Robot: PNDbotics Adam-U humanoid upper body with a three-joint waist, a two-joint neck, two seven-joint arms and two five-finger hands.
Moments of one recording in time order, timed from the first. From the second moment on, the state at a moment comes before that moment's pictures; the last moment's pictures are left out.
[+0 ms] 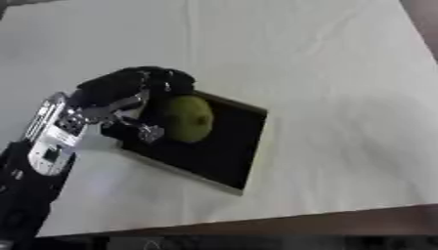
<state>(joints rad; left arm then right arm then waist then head) -0.54 0.42 -0.15 -1.59 -0.61 -0.67 -0.44 -0.10 -0.62 -0.30 -1.98 -0.12 -0.36 -0.62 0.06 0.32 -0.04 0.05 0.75</state>
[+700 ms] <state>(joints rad) -0.51 0.46 -0.05 -1.69 -0.40 -0.63 -0.46 -0.10 -0.62 -0.31 -1.98 -0.12 -0.37 -0.63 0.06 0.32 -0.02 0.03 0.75</state>
